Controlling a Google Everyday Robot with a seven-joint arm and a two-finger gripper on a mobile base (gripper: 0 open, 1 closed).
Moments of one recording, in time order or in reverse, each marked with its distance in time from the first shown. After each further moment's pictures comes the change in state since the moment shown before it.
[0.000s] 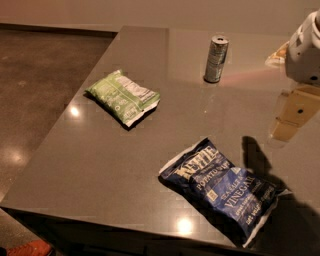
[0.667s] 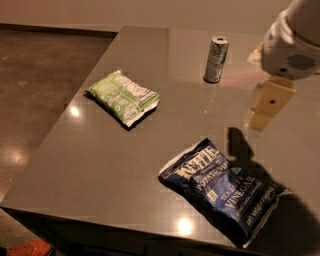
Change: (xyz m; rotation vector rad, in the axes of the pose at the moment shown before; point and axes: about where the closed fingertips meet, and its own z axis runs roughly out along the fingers) arm -0.025 -0.016 0.015 -0.012 -0.019 0.029
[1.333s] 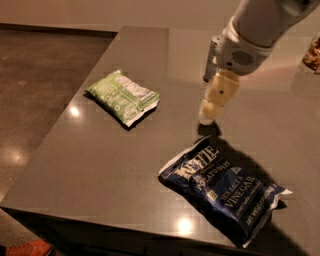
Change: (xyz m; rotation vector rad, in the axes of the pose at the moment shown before) arm -0.065 -0.023 0.045 -0.060 -0.079 0.071
